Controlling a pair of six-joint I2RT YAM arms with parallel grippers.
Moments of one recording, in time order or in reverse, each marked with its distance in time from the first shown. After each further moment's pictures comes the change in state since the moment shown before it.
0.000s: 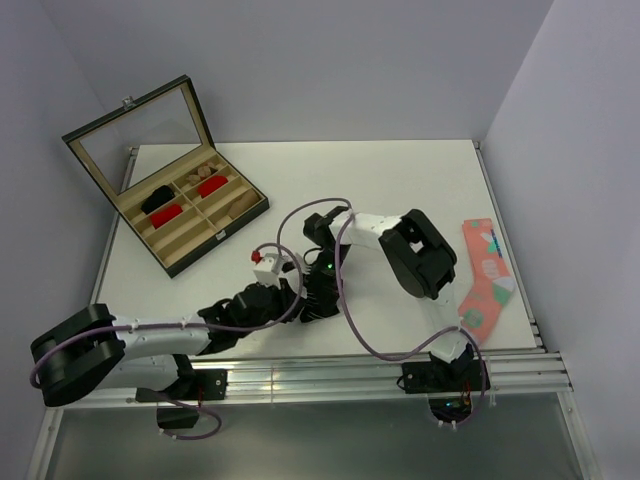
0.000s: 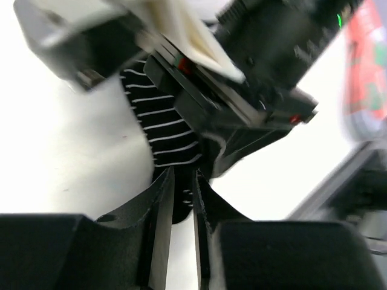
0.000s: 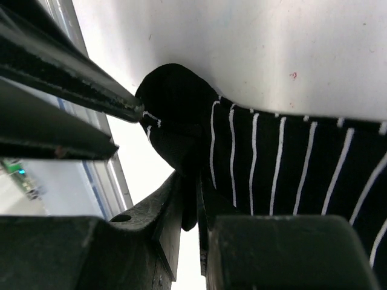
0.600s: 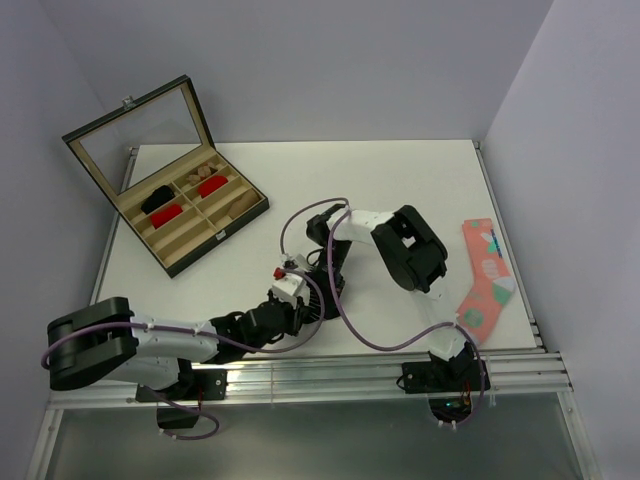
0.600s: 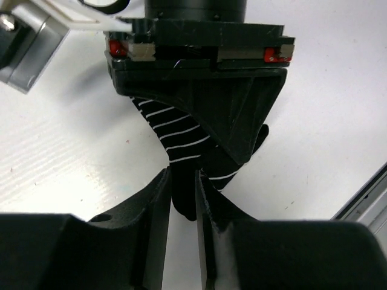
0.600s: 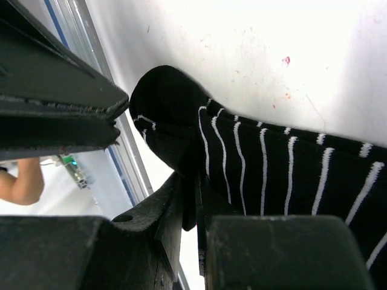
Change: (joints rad) left arm -0.226 0.082 0.000 0.073 -0.271 0.344; right arm -0.033 0.108 0.084 -0.131 -0.055 0.016
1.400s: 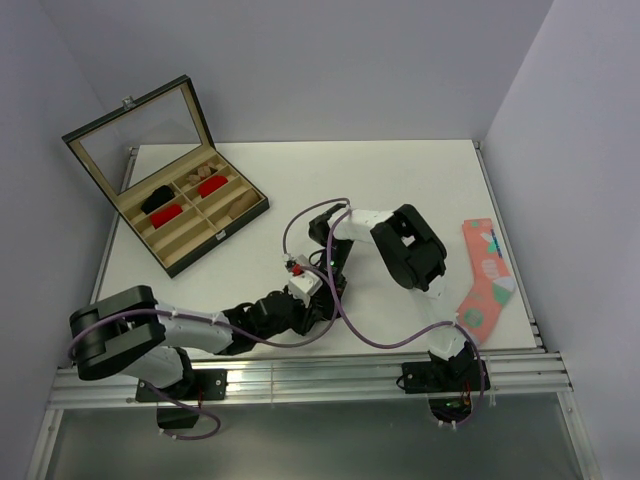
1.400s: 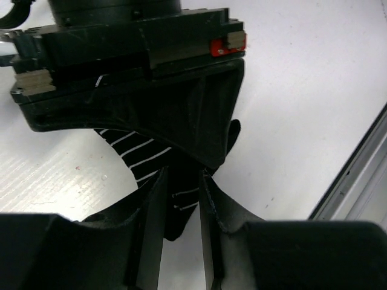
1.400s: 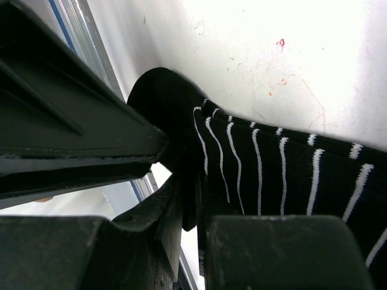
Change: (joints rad) left arm 0.063 0.146 0.068 0.073 0.247 0.101; right arm -0.017 0.019 0.002 -0.029 -0.011 0.004
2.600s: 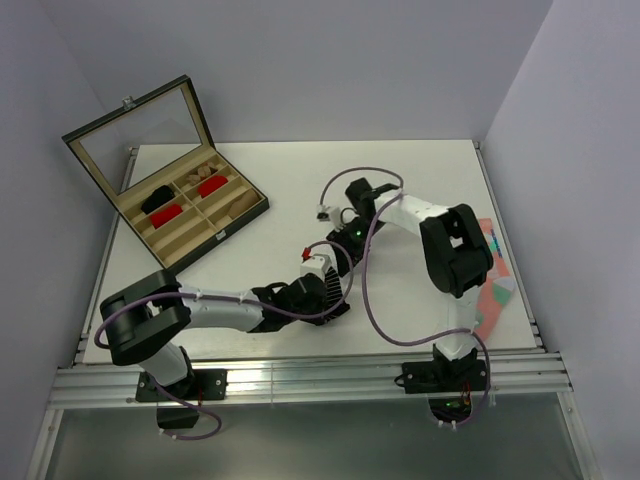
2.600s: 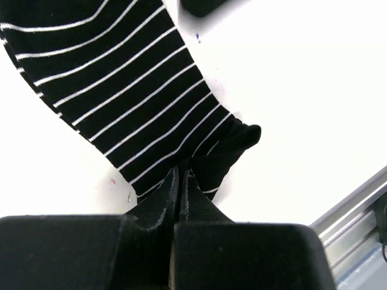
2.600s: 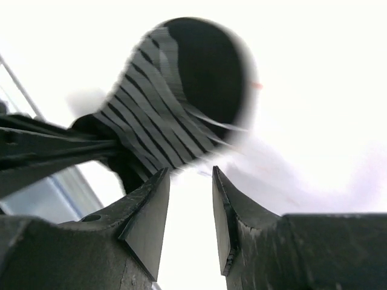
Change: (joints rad) left arm 0.029 0.178 0.314 -0.439 -0.010 -0.416; right arm -0.188 -0.243 -0.136 0.335 0.154 0.249
